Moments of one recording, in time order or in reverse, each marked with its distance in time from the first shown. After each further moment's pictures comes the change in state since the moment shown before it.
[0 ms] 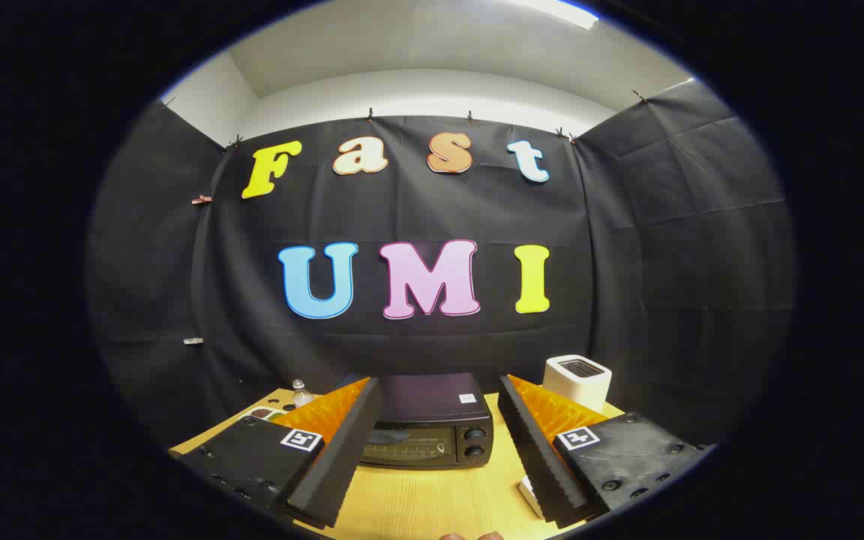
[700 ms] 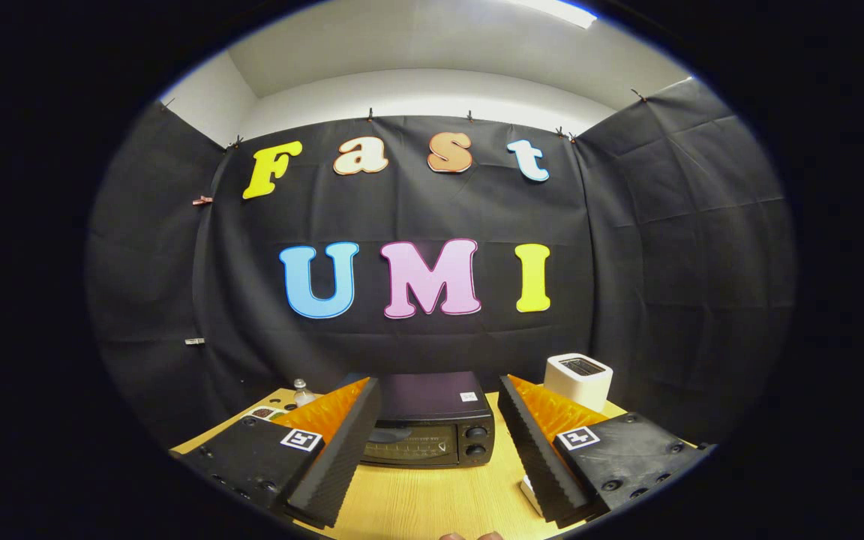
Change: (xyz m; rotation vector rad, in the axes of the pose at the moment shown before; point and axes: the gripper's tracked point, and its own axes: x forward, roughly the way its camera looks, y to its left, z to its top) arm 0.000 0.004 0.000 0.008 -0.001 0.005
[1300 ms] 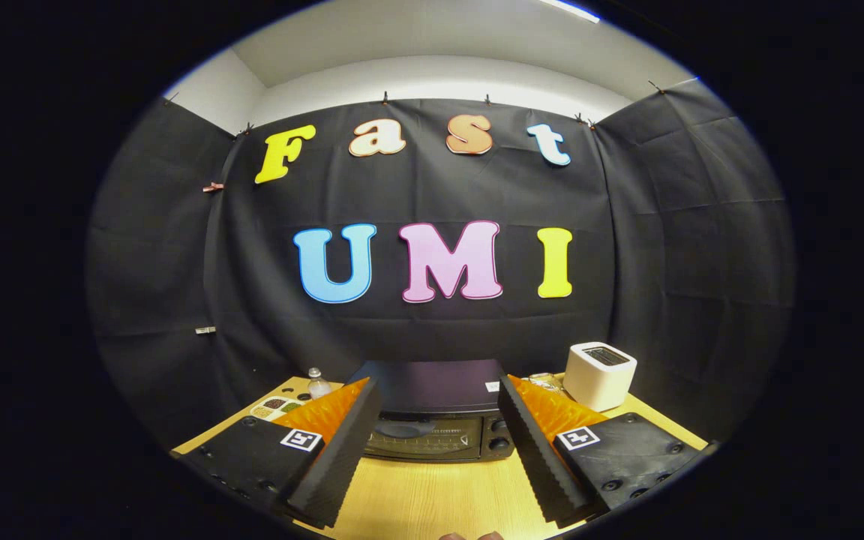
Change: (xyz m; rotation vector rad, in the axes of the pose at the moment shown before) arm 0.027 0.038 -0.020 -0.011 0.078 0.063
